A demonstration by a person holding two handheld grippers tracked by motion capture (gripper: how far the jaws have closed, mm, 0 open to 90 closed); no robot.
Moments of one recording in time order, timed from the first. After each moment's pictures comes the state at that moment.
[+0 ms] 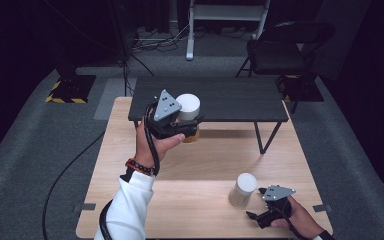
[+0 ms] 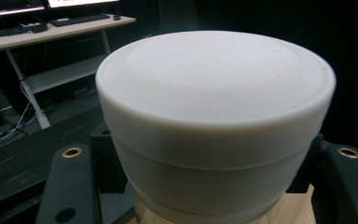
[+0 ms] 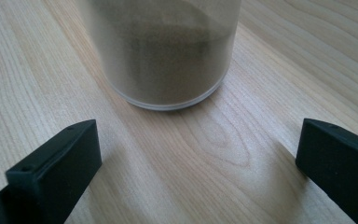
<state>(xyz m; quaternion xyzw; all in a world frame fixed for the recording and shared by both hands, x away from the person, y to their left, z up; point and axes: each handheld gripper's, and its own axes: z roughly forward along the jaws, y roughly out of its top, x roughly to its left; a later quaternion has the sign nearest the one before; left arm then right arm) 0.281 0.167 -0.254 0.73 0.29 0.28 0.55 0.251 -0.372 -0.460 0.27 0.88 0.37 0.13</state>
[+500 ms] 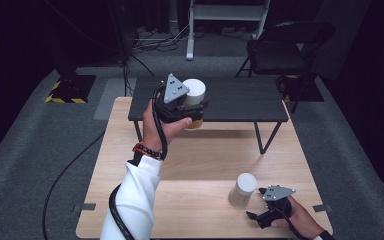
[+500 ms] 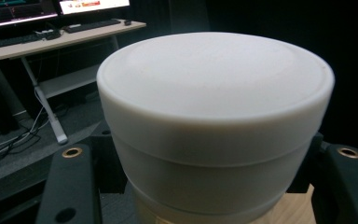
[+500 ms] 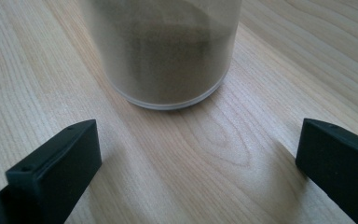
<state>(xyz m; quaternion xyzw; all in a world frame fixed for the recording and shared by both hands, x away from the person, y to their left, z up) 0.307 0.151 -0.239 0.72 0.30 0.30 0.54 0.252 -0.373 -0.460 0.27 0.88 0.37 0.13</state>
